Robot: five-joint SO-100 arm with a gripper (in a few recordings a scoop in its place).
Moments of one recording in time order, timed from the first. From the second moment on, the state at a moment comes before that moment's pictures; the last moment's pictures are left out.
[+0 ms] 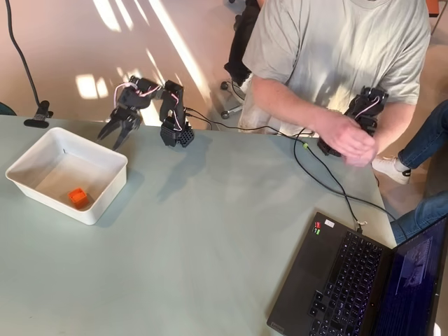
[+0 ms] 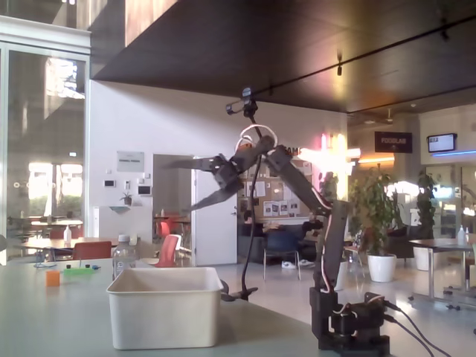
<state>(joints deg) 21.5 102.6 56.2 81.2 12.9</state>
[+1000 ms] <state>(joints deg) 3.3 176.0 146.7 51.8 12.9</state>
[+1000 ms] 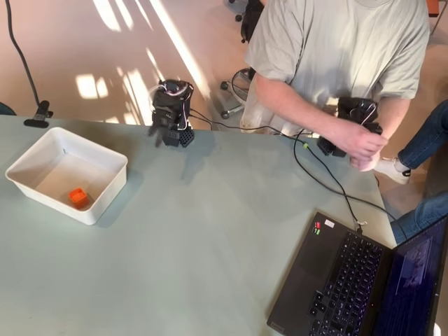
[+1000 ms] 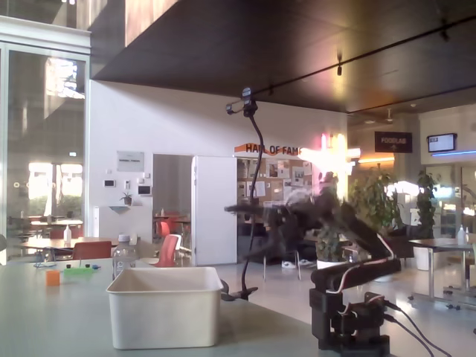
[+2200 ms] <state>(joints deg) 1.1 190.0 176.6 60.6 12.9</state>
